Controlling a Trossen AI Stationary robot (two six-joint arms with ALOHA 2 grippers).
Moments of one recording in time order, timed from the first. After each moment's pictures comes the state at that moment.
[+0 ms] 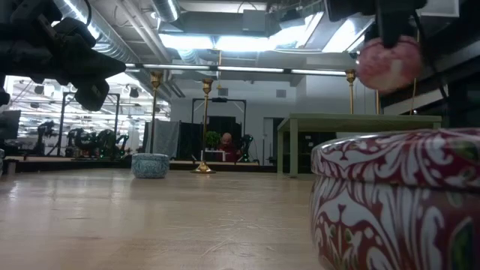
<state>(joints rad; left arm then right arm) 0.11 0.08 0.01 0.05 0.09 -0.43 0.28 1.51 1.30 -1.10 -0.08 0.75</state>
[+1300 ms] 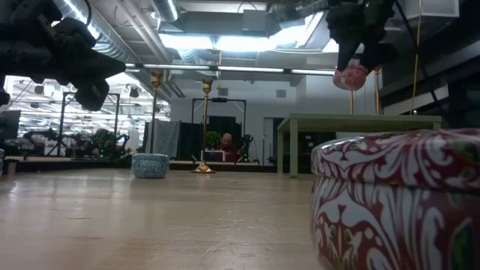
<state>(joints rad) 0.11 0.08 0.01 0.05 0.09 -0.43 -0.42 1.28 1.30 -1.21 -0.02 0.55</state>
